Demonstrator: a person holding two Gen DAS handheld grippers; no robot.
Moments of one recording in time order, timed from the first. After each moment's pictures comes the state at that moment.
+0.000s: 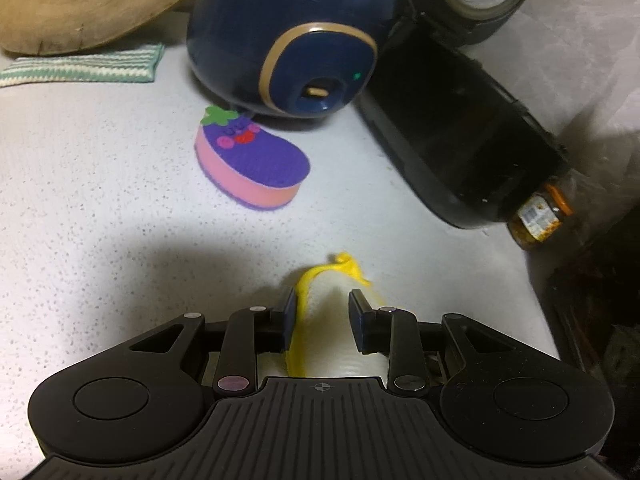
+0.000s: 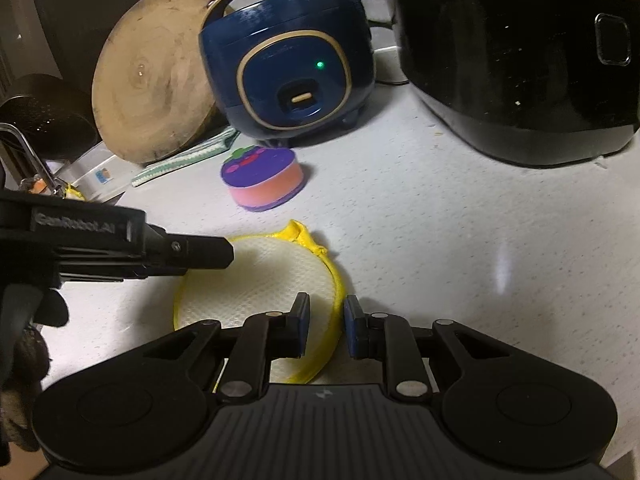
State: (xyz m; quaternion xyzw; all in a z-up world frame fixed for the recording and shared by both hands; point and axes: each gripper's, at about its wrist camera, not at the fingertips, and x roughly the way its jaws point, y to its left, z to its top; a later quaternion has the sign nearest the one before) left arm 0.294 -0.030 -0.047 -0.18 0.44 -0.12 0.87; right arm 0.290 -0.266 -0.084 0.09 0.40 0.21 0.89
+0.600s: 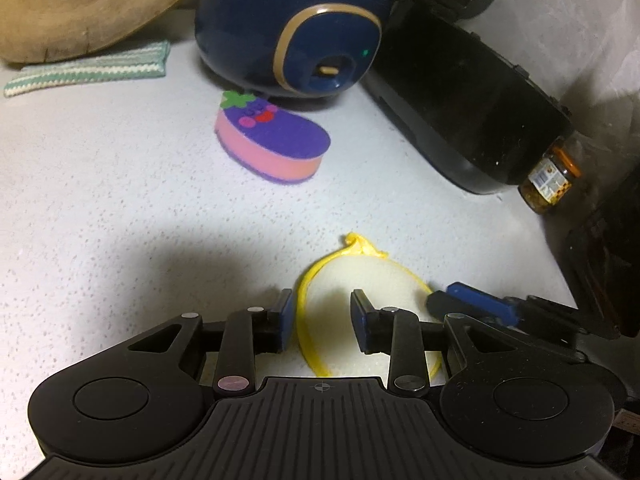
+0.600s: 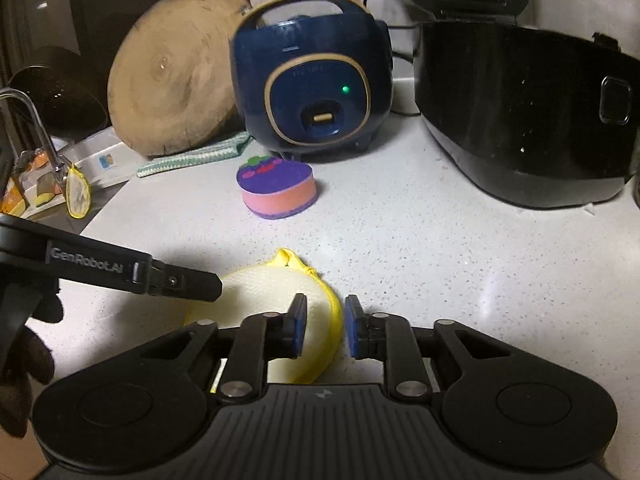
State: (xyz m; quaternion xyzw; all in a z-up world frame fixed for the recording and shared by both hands) left arm 0.278 -0.018 -0.059 -0.13 0.46 -0.12 0.87; right arm 0.271 -0.257 -0.068 0.03 0.36 0.21 0.91
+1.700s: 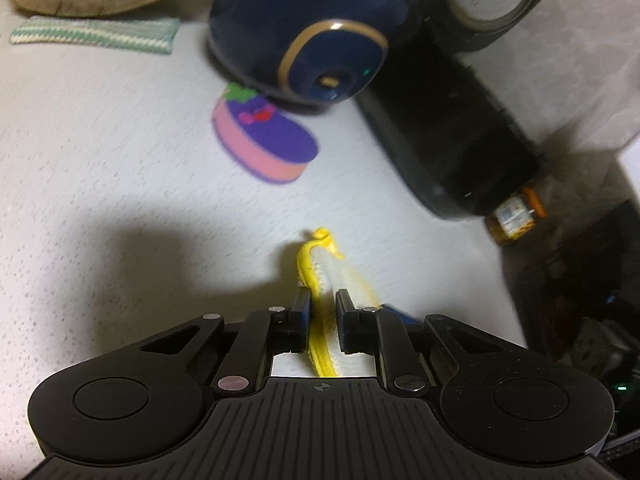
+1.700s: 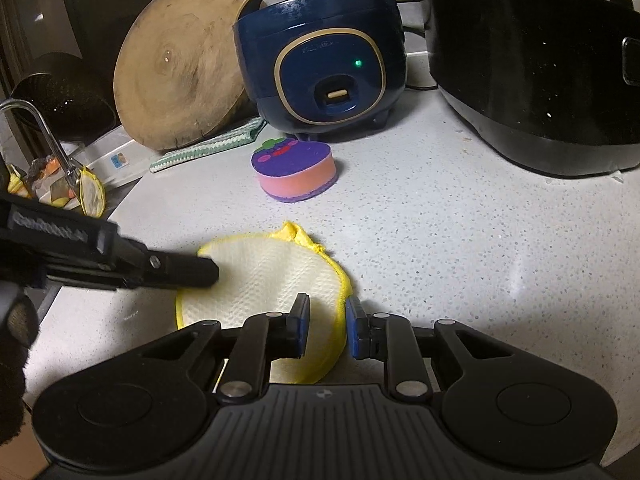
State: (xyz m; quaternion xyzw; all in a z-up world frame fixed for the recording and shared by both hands) left arm 0.274 0.003 -0.045 -0.23 0.45 -0.15 0.85; right arm 0.283 -0.248 -0.080 0.06 0.39 0.23 0.89
